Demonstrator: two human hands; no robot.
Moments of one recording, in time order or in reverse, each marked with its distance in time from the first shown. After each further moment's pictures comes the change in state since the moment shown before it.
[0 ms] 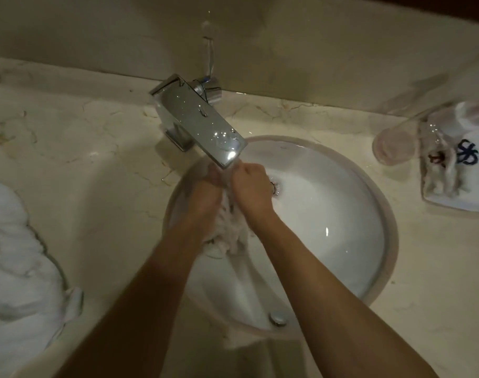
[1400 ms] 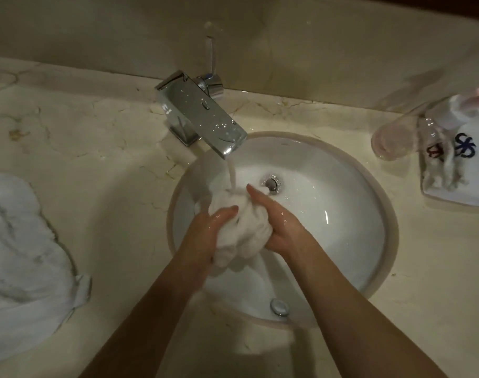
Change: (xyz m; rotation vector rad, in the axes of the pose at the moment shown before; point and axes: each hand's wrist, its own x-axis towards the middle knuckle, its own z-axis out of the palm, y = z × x) left_hand -0.077 -0.039 -0.027 -0.263 -0.220 -0.092; right_hand -0.031 0.057 -0.037 0.989 -0.556 0.528
